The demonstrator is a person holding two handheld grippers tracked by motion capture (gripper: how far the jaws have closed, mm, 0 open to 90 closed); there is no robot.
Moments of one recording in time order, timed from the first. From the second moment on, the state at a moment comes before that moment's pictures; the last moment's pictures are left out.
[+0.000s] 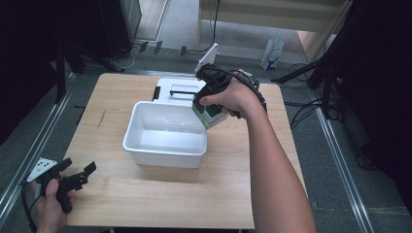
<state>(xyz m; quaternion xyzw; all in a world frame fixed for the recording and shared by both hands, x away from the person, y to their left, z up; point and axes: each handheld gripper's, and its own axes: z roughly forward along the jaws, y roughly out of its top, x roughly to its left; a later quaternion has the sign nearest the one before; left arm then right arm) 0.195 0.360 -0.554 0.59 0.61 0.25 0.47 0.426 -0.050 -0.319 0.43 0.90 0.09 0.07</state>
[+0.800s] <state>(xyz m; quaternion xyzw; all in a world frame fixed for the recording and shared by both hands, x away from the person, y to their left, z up) 0.196 0.360 -0.554 0.59 0.61 0.25 0.47 0.402 0.007 -0.343 0.23 0.97 0.10 0.06</state>
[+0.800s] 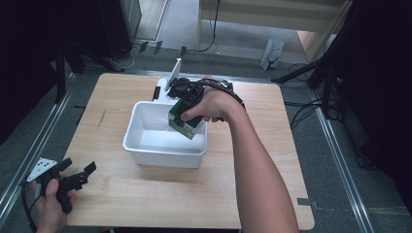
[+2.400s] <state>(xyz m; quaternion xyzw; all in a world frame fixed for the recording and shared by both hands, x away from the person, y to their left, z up) 0.195 0.360 -0.554 0.59 0.61 0.25 0.47 0.394 0.005 -0.439 0.05 1.00 0.07 0.05</state>
